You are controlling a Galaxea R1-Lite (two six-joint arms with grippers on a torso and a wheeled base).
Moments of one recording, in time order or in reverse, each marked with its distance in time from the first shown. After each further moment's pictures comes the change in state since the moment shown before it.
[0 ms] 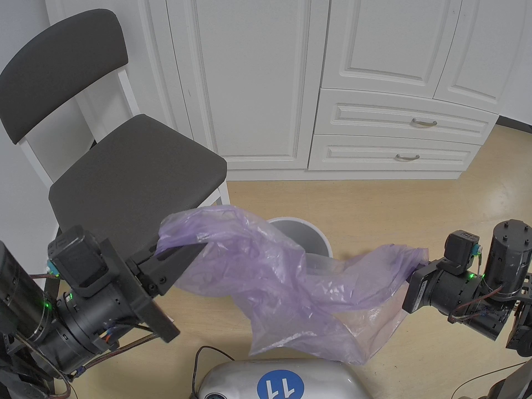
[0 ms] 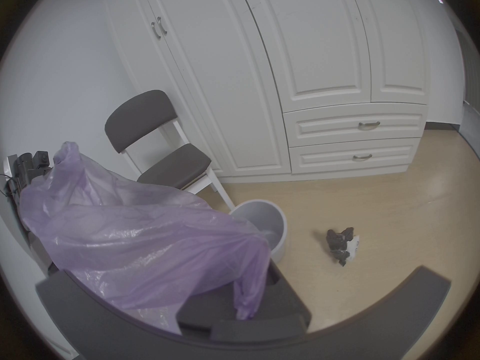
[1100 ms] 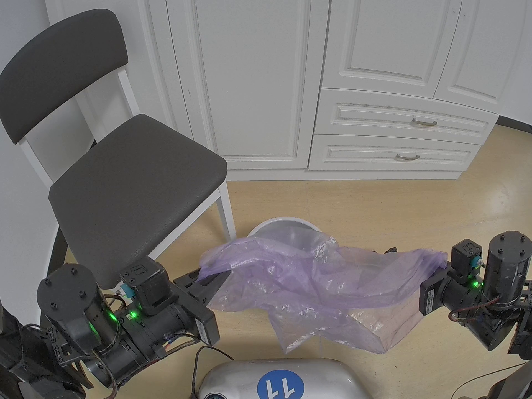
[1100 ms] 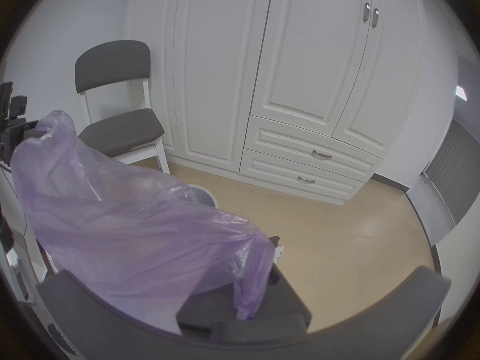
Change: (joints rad) left arm -0.009 0.237 0.011 -0.020 0.157 0.112; right arm 0.000 -0.021 0.034 0.082 -0.342 -0.290
